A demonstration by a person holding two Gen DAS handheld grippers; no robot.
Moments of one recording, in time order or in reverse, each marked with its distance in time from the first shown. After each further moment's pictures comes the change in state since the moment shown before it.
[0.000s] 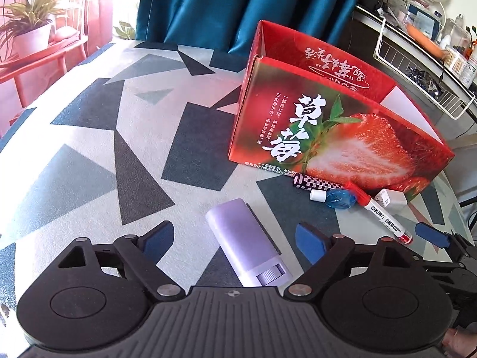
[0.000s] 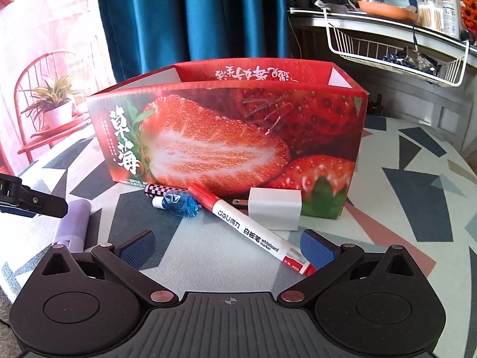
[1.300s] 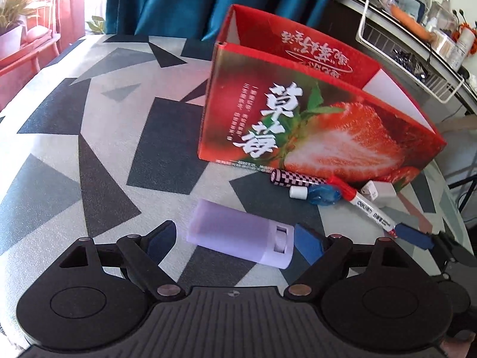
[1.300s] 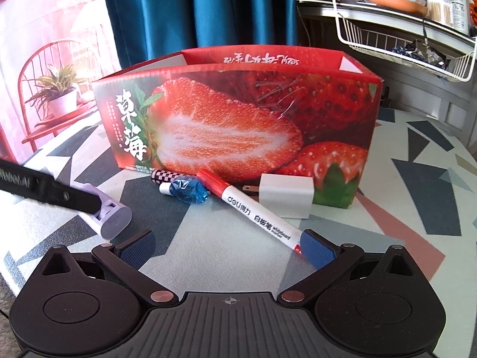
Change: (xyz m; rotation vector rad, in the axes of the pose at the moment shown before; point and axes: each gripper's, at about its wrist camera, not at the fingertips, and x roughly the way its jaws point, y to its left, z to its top) left arm 0.014 -0.011 0.009 0.024 0.052 -0.072; right arm 0.008 0.006 -0.004 -0.019 0.051 0.029
